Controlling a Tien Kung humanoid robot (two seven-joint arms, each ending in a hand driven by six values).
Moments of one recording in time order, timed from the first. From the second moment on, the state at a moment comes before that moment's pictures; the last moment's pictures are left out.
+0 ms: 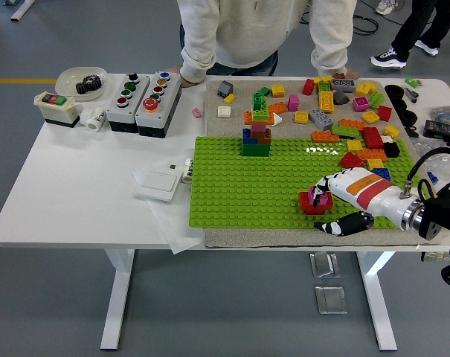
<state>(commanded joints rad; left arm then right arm) -0.11 0.02 -1.08 -0.18 1.21 0.02 0.28 0.56 -0.64 0.64 1.45 -1.95 0.00 0.06</state>
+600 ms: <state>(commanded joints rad) -0.10 0.02 -1.08 -0.18 1.22 0.02 0.29 0.55 -0.64 0.67 1.47 -1.96 0.00 0.05</state>
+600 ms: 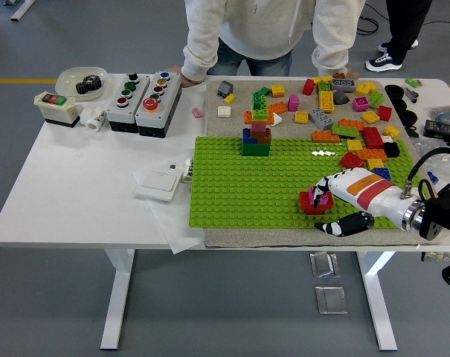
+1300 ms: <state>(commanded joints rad) -0.11 0.02 -1.06 -0.18 1.20 0.02 0.28 0.55 -0.63 0.76 1.40 -1.96 -0.05 0.01</state>
